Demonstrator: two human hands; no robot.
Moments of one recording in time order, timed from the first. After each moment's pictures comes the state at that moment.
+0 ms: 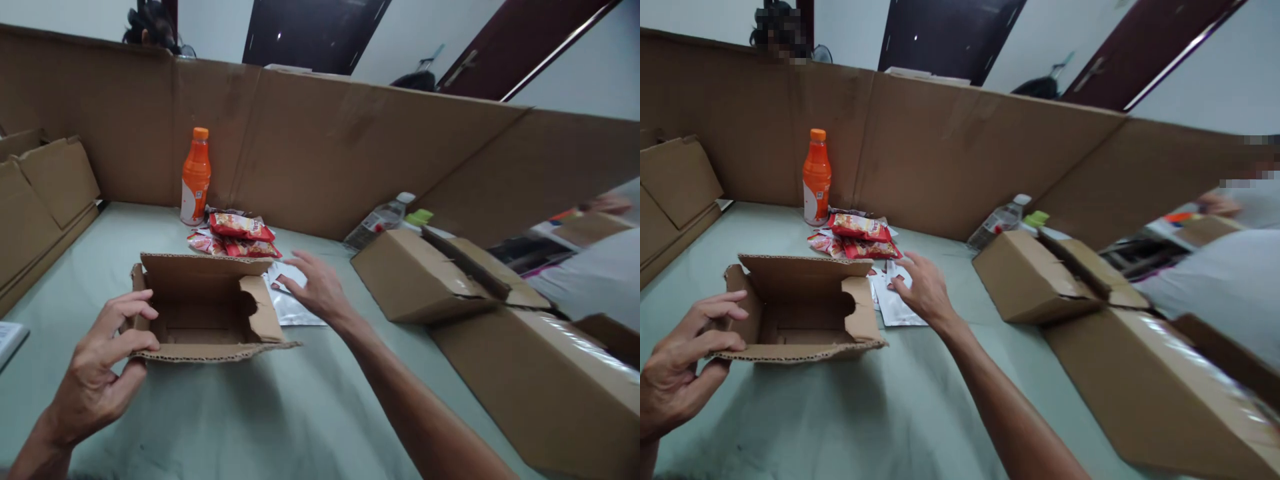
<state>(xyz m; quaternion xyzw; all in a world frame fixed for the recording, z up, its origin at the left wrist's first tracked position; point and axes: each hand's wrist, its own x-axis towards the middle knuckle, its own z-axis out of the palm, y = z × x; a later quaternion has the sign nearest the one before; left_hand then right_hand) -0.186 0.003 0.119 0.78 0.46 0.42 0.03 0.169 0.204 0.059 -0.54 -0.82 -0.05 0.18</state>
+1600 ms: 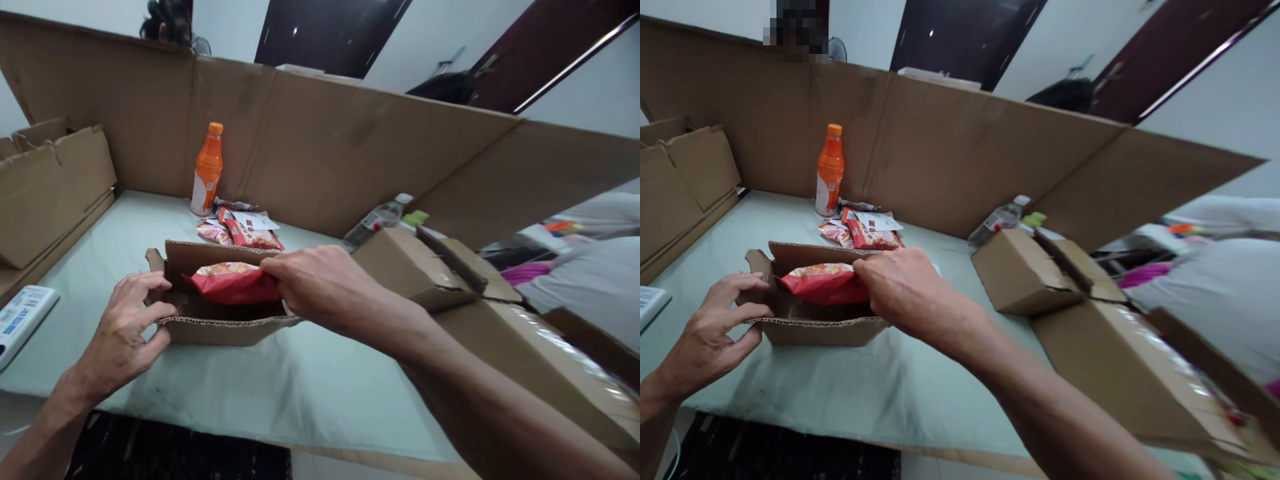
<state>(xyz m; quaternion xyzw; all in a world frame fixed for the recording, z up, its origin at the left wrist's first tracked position) -0.184 -0.020 0.129 0.80 0.48 0.34 -0.07 0.077 0.081 0.226 -0.40 -0.91 -0.12 -0.05</state>
